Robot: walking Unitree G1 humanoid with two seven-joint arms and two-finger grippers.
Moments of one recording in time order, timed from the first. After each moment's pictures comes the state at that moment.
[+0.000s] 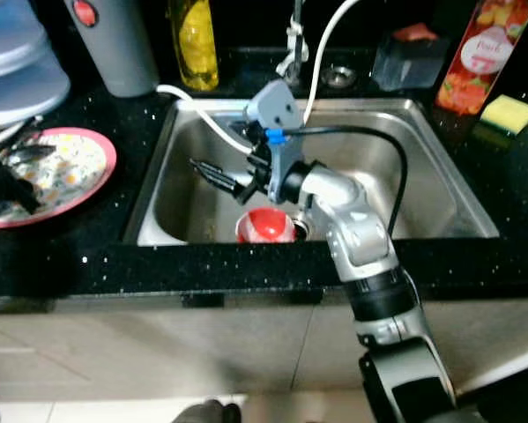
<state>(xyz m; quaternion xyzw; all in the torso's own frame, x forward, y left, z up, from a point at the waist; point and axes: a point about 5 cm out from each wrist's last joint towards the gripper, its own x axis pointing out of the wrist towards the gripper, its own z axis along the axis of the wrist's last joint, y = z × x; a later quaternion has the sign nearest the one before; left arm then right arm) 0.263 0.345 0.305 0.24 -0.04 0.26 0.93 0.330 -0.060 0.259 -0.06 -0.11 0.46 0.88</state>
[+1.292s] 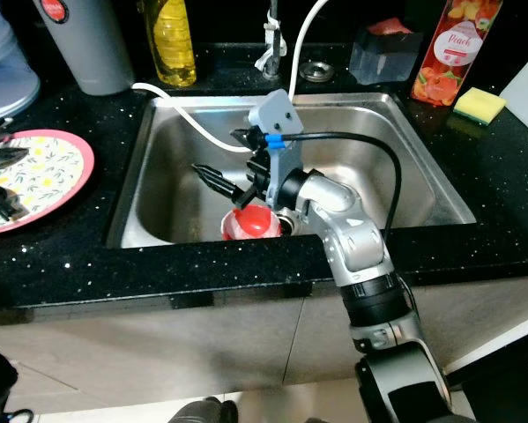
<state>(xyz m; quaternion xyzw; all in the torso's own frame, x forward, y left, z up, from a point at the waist) 0.205 0.415 0.280 -0.10 -0.06 0.52 0.84 0.332 -0.063 0.249 -0.05 -0.10 0.45 0.89</state>
